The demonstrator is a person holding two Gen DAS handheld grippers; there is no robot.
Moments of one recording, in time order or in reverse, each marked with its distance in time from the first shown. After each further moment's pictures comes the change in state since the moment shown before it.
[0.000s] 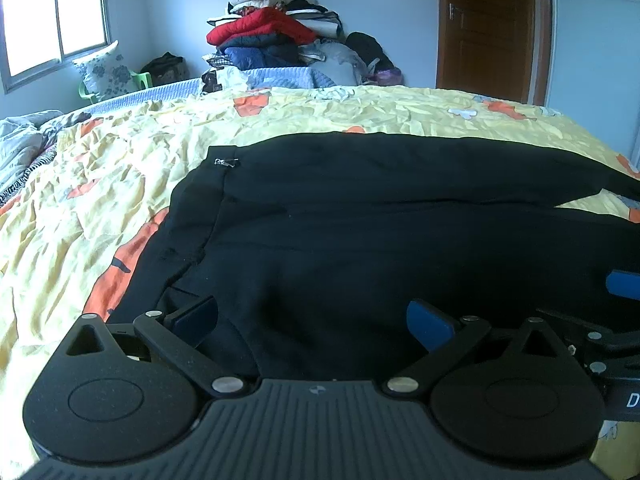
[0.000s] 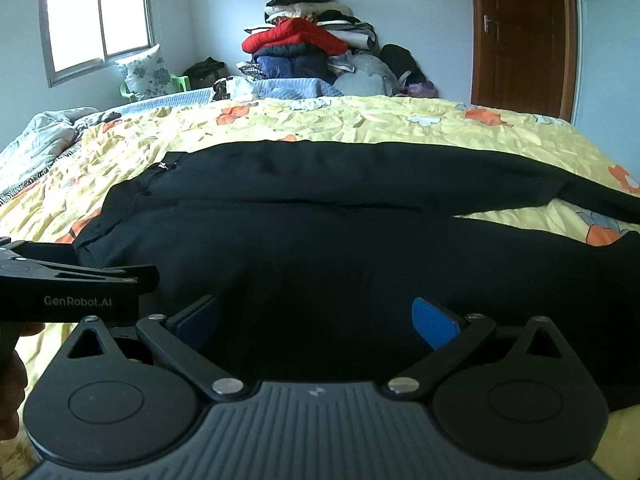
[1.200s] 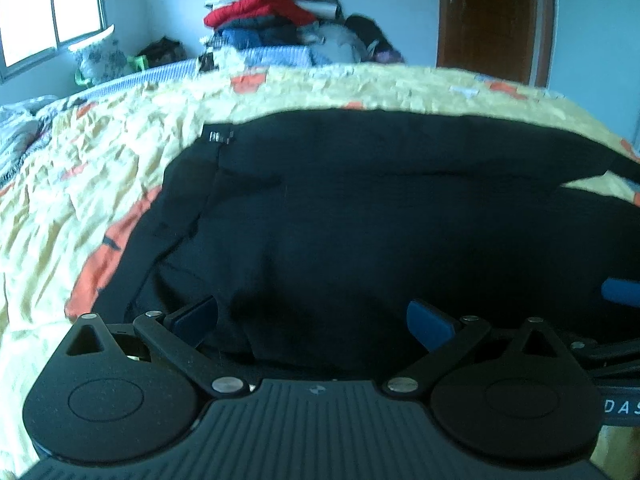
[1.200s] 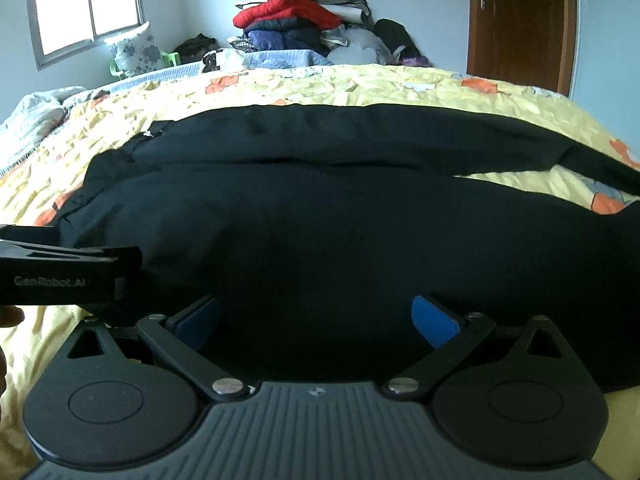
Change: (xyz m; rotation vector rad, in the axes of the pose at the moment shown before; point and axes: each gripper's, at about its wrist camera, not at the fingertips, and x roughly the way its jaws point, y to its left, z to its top) left arm 0.014 -0.003 -0.008 -0.002 0.074 -0.002; right arm 0.018 -0.002 -0.017 -0.006 0.074 -0.030
